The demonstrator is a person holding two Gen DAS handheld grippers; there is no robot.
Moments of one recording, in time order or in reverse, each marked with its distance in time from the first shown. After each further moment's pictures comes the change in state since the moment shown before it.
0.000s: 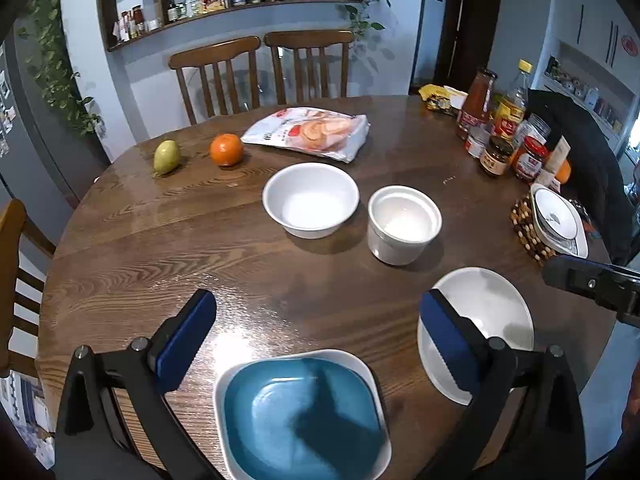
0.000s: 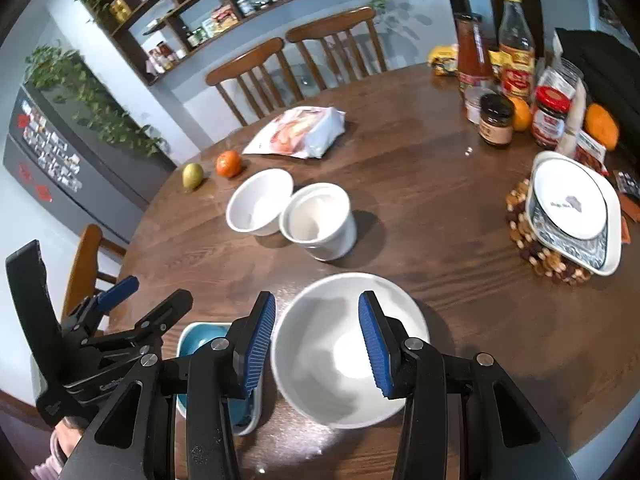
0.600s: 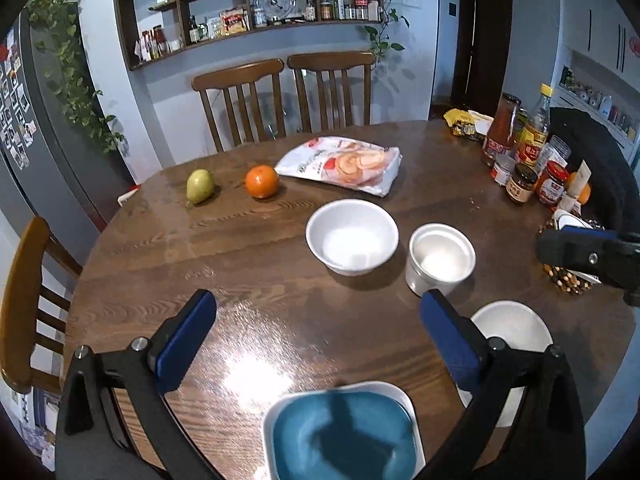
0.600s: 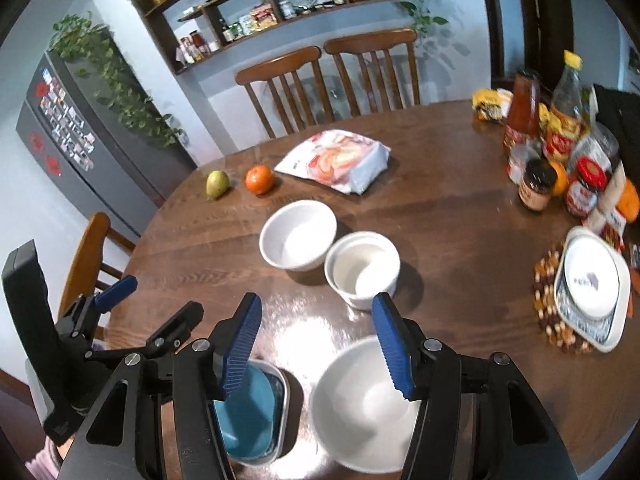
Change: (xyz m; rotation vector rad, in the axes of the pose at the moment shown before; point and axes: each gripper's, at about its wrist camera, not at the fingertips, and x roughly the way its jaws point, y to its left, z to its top) left arm -0.011 0.026 0.024 0.004 -0.080 0.081; right arm 0.009 0.056 0.044 -0.144 -0.031 -0.004
